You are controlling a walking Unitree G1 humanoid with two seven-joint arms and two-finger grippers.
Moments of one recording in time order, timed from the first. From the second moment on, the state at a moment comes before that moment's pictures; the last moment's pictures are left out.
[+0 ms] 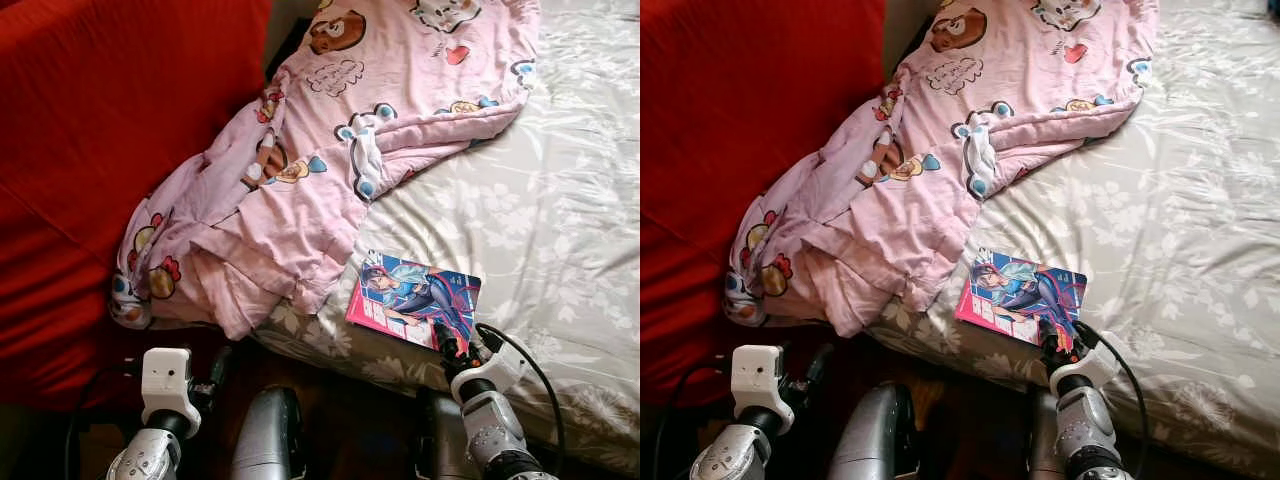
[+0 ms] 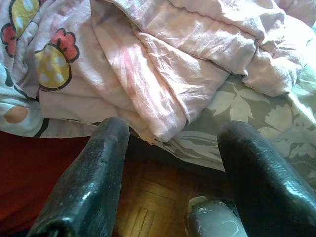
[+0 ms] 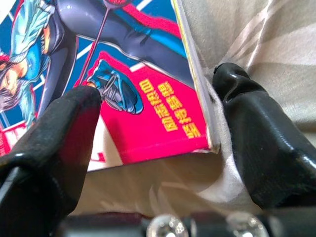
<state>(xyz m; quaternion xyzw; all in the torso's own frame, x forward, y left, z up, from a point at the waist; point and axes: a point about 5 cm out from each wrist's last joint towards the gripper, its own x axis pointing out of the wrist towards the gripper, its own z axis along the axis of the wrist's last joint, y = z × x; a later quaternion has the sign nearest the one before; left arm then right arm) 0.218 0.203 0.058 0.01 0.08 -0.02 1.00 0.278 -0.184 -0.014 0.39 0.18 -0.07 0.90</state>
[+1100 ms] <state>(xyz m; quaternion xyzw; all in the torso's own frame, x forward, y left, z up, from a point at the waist) 0.212 0.203 0.059 0.02 0.09 -0.02 1.00 0.286 -0.162 -0.009 0.54 0.17 -0.02 0.83</state>
